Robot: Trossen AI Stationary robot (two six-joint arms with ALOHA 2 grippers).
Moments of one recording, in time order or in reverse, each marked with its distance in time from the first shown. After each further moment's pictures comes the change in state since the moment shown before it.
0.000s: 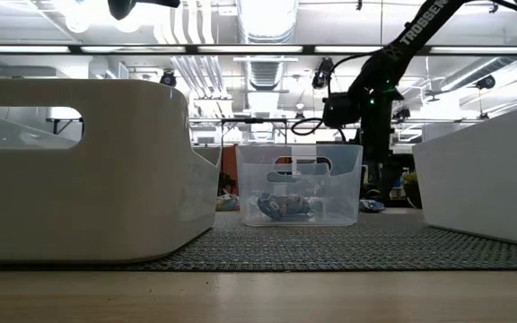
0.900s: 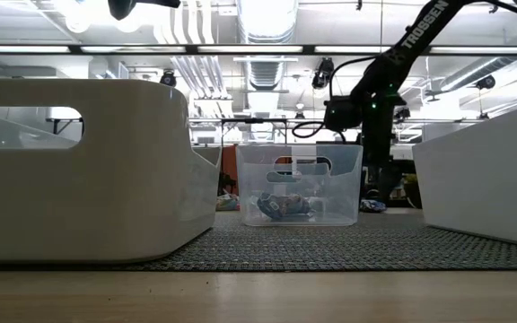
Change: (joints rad) left arm 0.000 0.001 0.000 0.000 -0.001 -0.002; right arm 0.000 0.005 -0.041 0.068 -0.024 0.012
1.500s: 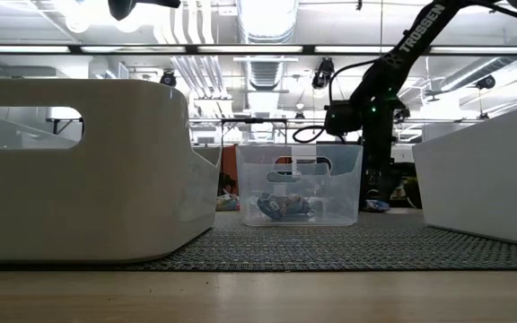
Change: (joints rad) left arm 0.000 0.001 0.000 0.000 0.000 -0.007; right arm -0.002 0.029 0.003 -0.005 -0.023 -0.005
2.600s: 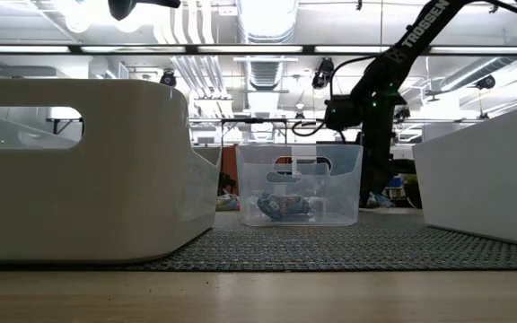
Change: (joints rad) left arm 0.000 0.001 0.000 0.000 0.000 0.000; right arm -0.002 -0.038 -0.001 -0.006 -0.019 -0.023
